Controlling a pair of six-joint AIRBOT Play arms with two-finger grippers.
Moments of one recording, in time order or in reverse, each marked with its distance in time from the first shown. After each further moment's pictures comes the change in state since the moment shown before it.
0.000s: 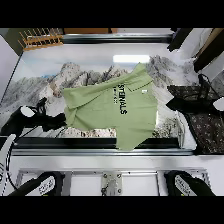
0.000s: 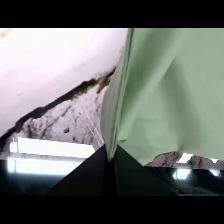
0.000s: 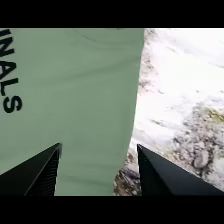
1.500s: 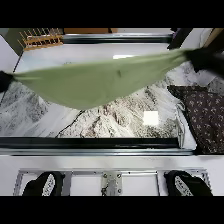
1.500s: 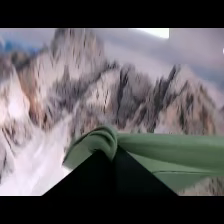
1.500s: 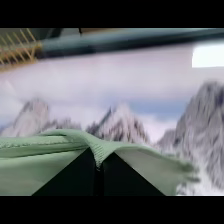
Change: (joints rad) left arm 0.143 0.481 0.608 0.016 -0.083 0.004; right arm 0.090 0.154 0.516 0.199 -0.162 -0.132
